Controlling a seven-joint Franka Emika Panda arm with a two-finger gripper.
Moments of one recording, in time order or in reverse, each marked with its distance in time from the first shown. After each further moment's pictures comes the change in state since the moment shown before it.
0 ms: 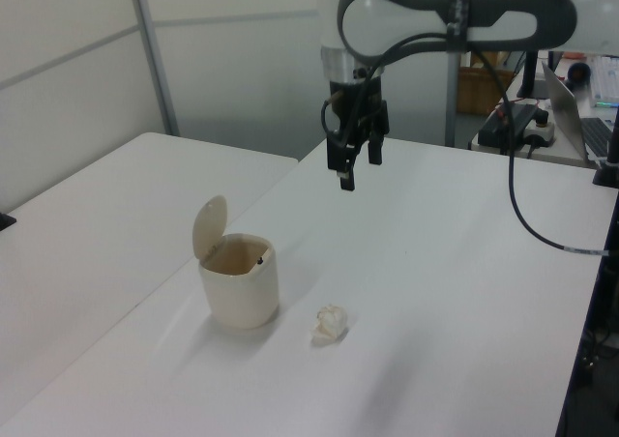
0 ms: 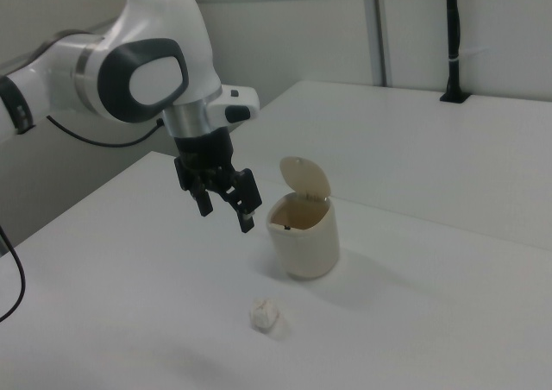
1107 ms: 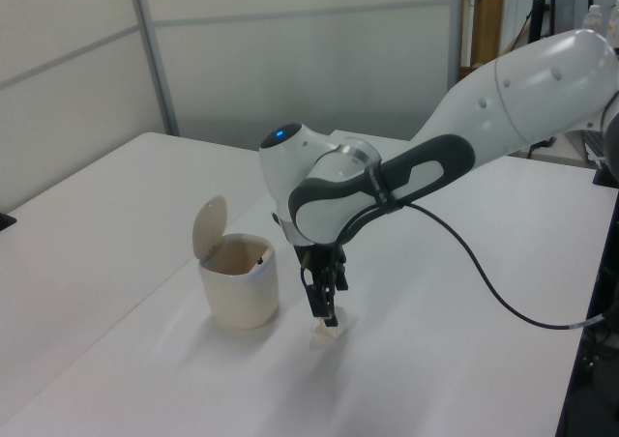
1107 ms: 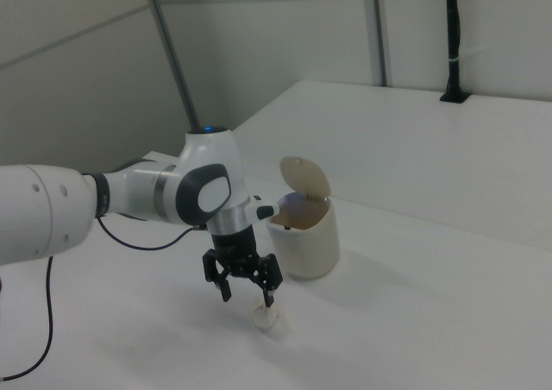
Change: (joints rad) arm 0.069 0.280 0.057 -0.211 -0.074 0.365 -0.135
